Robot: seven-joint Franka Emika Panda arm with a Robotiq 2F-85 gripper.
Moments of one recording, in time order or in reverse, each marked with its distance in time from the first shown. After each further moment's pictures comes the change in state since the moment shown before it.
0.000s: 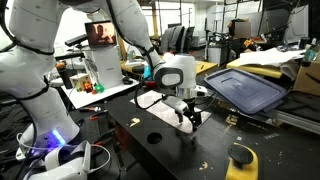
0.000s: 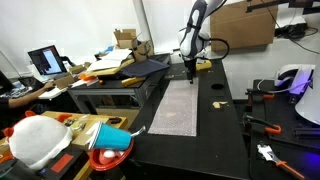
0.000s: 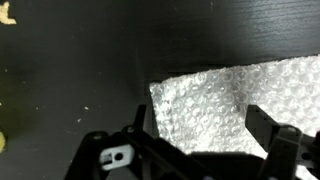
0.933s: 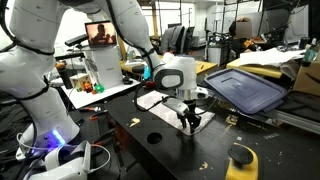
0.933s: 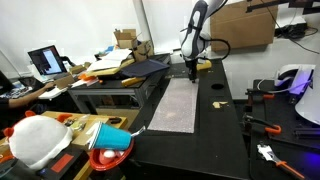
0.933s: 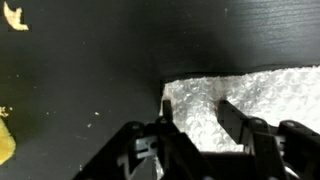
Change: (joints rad) arm 0.002 0.009 -0.017 -0.001 -0.012 0.020 0.000
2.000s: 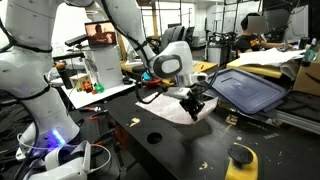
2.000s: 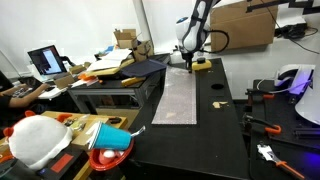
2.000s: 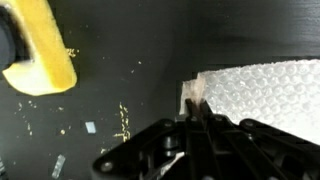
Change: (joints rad) arm 0.108 -0.121 -0.097 -0.053 -0.211 0.058 0.101
